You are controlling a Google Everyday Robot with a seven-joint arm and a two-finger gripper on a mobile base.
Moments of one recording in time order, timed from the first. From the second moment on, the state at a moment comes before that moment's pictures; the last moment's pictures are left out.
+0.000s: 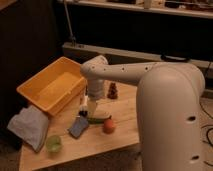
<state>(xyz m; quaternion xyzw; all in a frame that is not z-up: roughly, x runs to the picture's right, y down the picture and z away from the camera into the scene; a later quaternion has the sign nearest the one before) -0.050 0.091 0.797 -0.38 0.08 0.23 0.89</state>
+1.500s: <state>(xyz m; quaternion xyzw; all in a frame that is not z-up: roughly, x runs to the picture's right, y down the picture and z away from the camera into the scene) -0.097 0.126 0.742 -0.25 -0.07 -0.05 0.96</state>
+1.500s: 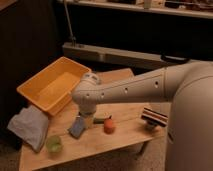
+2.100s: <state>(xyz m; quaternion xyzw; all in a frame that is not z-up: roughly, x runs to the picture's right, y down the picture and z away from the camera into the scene) -0.099 0.126 0.741 -0.25 -0.08 -0.05 0.96</state>
